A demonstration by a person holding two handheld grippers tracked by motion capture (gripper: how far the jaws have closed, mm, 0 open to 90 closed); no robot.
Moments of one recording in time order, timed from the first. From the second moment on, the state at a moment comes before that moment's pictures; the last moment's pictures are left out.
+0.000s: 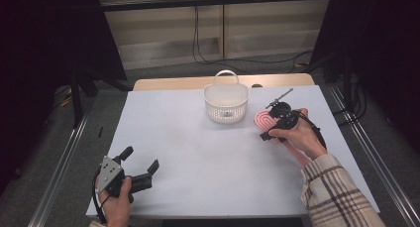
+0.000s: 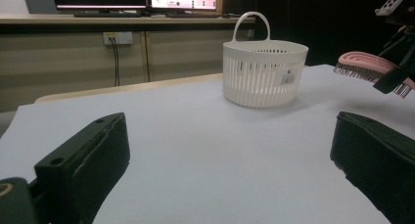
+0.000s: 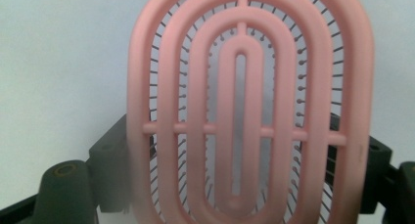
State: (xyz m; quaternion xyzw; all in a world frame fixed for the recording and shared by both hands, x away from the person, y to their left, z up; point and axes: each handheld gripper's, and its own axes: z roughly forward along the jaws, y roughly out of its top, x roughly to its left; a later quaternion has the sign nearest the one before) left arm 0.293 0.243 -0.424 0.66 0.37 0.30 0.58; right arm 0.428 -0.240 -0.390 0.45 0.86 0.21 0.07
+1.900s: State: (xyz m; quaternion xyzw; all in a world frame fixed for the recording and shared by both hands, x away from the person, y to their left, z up) left arm 0.293 0.242 -0.423 0.66 0.37 0.29 0.58; right arm 0.411 -0.237 -0.355 0.42 0.78 0.41 0.22
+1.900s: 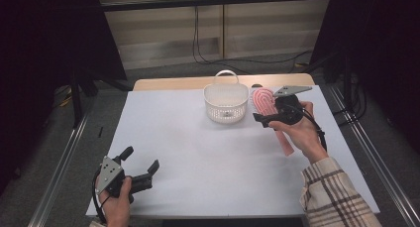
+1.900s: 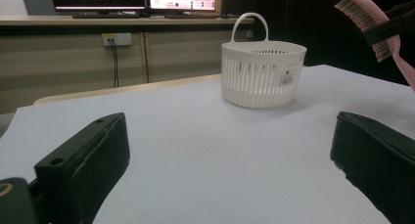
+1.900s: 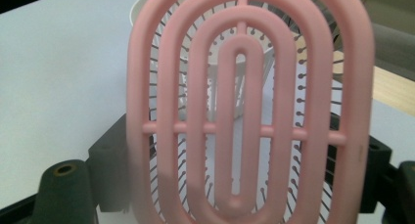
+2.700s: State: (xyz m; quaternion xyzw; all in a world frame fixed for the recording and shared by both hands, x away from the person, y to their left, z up) left arm 0.292 0.242 -0.423 0.66 0.36 0.30 0.58; right arm 0.406 -0.233 -0.330 0.39 0.75 0.48 0.23
